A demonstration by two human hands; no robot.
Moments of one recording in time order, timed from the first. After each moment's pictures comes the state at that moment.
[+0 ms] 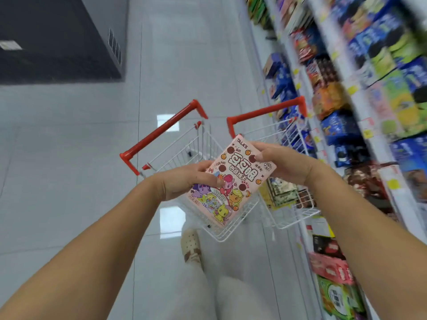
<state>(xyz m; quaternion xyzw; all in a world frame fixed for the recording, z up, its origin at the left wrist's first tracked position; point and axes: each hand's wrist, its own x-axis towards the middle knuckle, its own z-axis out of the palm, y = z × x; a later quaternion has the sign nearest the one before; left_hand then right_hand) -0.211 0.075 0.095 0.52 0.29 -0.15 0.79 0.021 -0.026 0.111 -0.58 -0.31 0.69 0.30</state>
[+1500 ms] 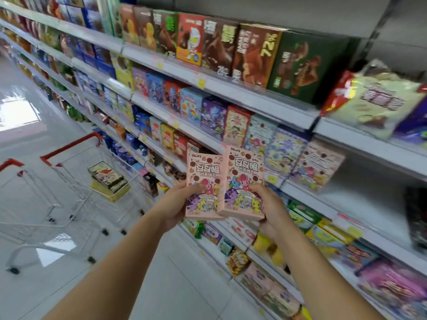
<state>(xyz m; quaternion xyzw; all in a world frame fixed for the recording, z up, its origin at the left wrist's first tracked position) -0.213 -0.724 0.272 0.58 0.16 -0.08 0.79 -0.152 -0.936 0.274 -0.61 0.06 0.20 0.76</state>
